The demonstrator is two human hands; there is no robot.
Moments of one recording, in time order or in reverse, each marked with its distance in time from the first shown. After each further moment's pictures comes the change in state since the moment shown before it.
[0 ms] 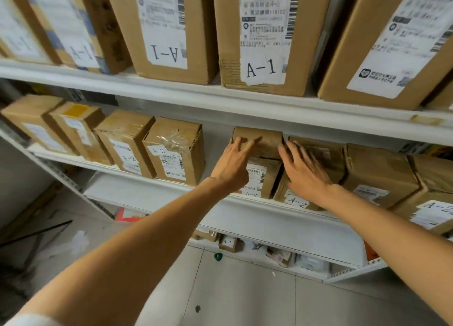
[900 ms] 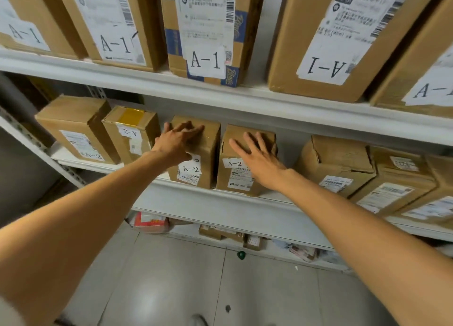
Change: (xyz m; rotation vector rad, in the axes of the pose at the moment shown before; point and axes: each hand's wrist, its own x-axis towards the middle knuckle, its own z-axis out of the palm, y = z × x) left_hand -0.018 -0.330 -0.143 0.305 -0.207 -0.196; right_hand 0.163 -0.264 -0.017 0.072 -0.225 -0.073
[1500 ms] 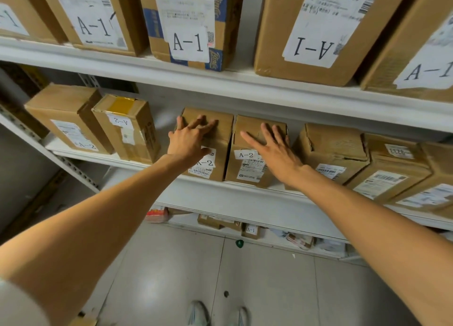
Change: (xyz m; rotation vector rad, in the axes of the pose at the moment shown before) left_hand -0.010 0.059 0.018 -0.018 0.123 0.051; right_hand -0.030 0.044 0.013 0.073 0.065 0.059
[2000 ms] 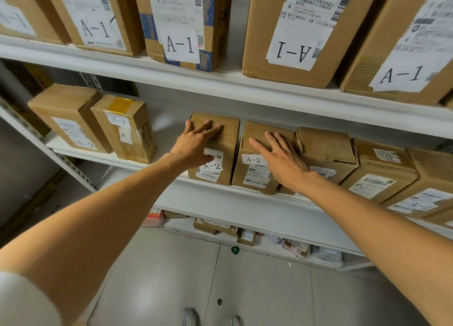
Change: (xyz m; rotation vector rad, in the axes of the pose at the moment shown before) left_hand -0.003 0.019 0.004 -0.075 -0.114 0.053; right_hand -0.026 0.024 0.001 -0.021 0.059 -0.012
